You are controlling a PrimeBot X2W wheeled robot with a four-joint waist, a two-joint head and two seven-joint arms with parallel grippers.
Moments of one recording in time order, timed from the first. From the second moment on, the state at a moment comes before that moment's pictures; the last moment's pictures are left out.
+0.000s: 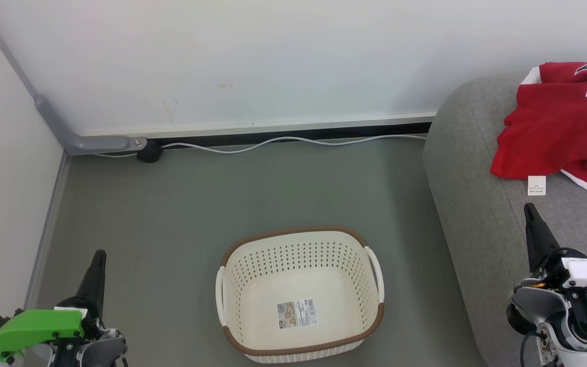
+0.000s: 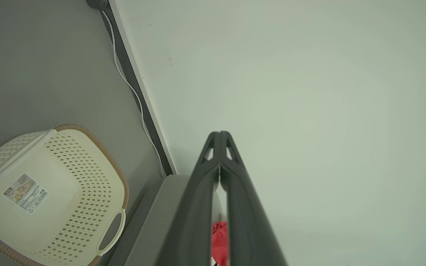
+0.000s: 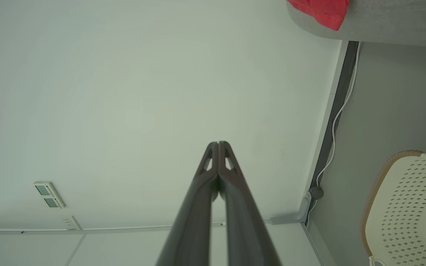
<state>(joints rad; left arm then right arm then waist) -0.05 0.07 0.03 0.27 -1.64 -0.12 0.07 -0.05 -0.07 -0.07 0.28 1.65 0.11 0.06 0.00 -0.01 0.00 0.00</state>
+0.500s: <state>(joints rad) -0.05 0.07 0.03 0.28 -1.64 -0.12 0.07 -0.05 -0.07 -0.08 0.28 1.65 0.12 0.06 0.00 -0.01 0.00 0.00</state>
